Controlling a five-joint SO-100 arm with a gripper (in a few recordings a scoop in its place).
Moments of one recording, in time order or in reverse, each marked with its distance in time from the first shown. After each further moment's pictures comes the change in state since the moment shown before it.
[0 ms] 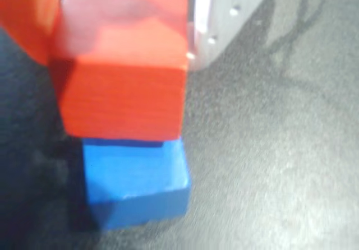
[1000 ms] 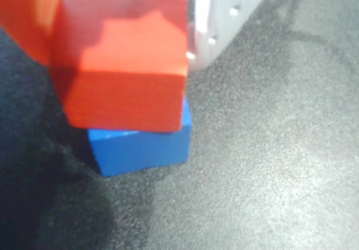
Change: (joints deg) arm -1.5 -4.4 -0.1 -5.6 1.2
